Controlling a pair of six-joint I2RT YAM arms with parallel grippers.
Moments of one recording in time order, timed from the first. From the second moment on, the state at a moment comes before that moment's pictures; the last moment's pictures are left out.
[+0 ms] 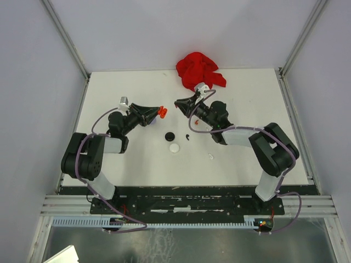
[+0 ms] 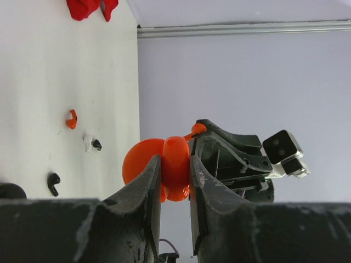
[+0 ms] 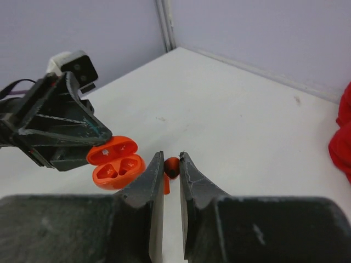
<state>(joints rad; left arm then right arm) -0.15 1.64 0.55 1.10 0.59 -1.48 0.58 1.75 0.93 0.88 -0.29 0.18</state>
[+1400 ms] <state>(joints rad) -0.20 1.79 0.64 1.34 0.64 -1.73 0.60 1.86 0.85 1.38 -0.45 0.19</state>
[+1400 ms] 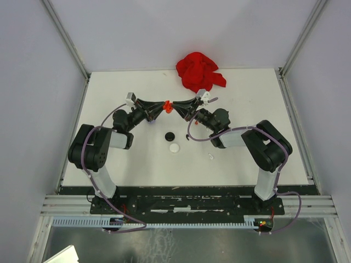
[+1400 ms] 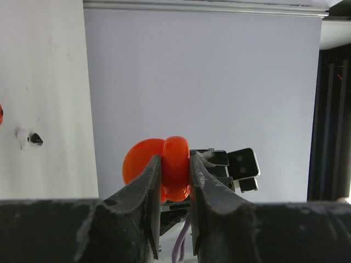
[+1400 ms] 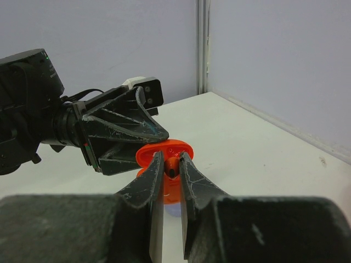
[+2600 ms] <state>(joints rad) -0.22 1.79 0.61 1.35 0.66 -1.74 0.60 1.86 0.85 1.38 -0.45 0.19</state>
